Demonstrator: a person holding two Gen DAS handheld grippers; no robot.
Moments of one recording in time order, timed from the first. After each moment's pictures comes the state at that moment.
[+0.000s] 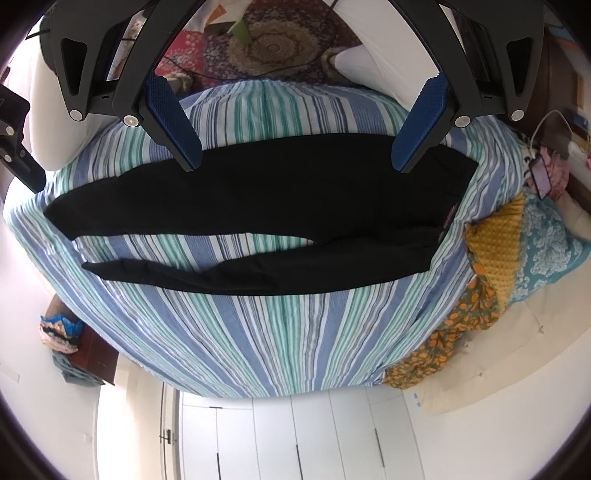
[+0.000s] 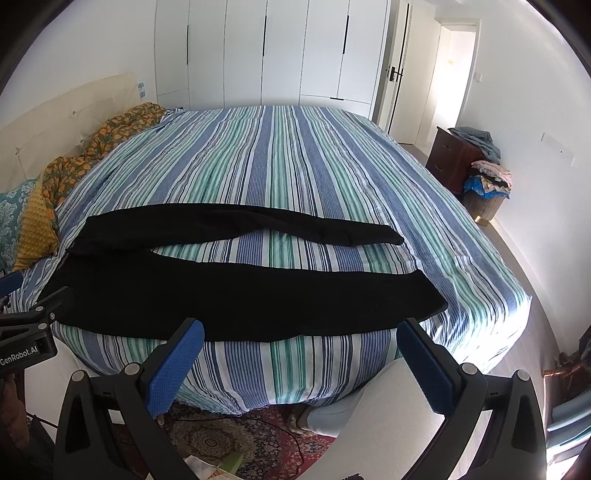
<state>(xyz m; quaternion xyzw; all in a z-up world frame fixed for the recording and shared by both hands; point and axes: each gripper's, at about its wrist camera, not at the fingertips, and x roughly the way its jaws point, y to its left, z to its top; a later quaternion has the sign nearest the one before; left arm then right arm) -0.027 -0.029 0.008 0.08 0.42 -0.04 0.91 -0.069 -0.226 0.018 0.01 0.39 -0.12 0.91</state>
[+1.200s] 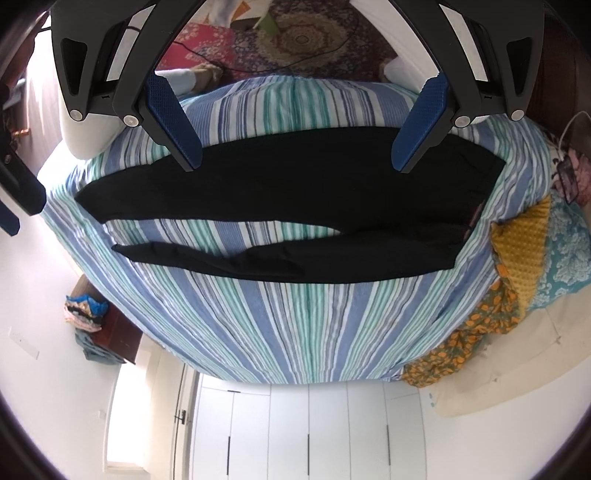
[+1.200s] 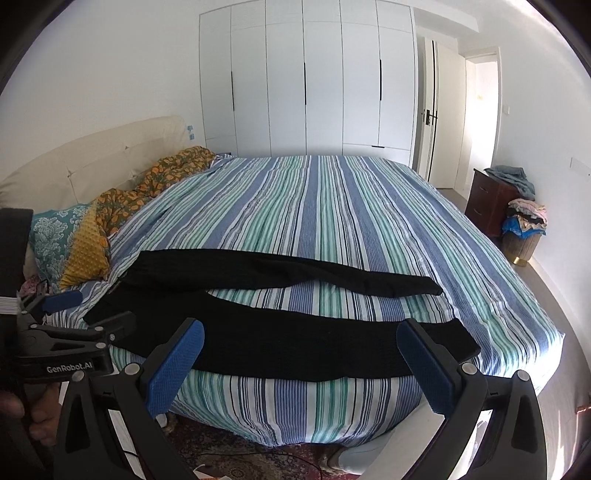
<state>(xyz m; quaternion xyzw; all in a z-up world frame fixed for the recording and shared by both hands) -0.024 -0.023 0.011 0.03 0.40 -0.10 0.91 -0.091 -0.204 0.052 0.02 0.29 -0.02 0.96</state>
